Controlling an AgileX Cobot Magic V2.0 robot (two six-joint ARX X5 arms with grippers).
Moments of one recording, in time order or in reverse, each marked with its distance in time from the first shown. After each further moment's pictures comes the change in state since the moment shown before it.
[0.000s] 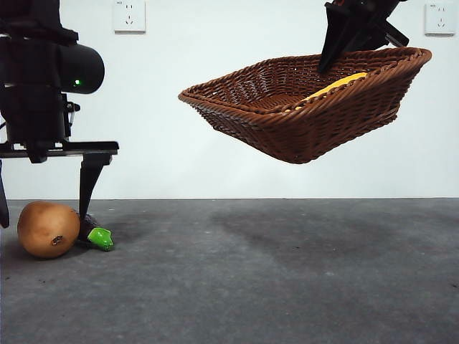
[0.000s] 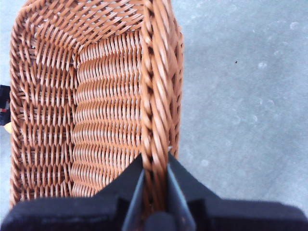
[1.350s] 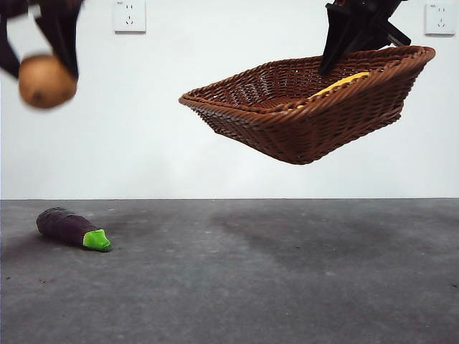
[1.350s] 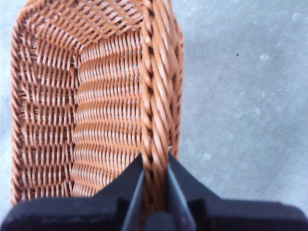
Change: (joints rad) left arm 0.013 -0.504 0.000 0.048 0.135 0.446; right arm 0.008 0.000 0.000 -0.023 0.002 0.013
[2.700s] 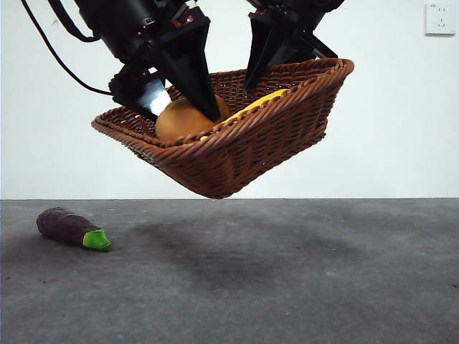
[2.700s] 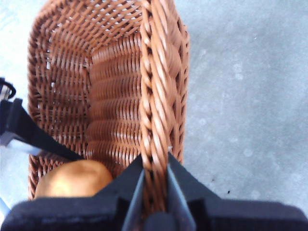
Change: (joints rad) left arm -0.348 0.272 0.000 0.121 0.256 0.296; right arm 0.245 0.076 0.000 0.065 0.053 0.121
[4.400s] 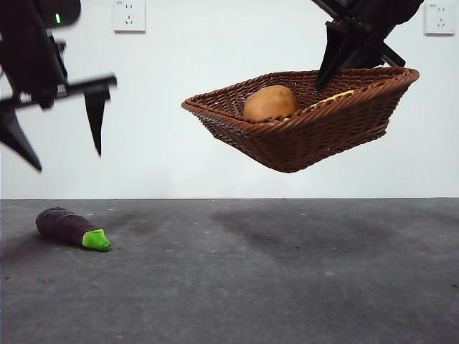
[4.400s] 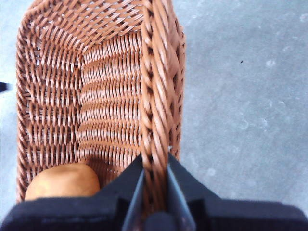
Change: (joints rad) left arm 0.392 0.085 0.000 -0.002 -0.298 -0.750; right arm -0.296 -0.012 0.000 0.008 -0.141 -0.106
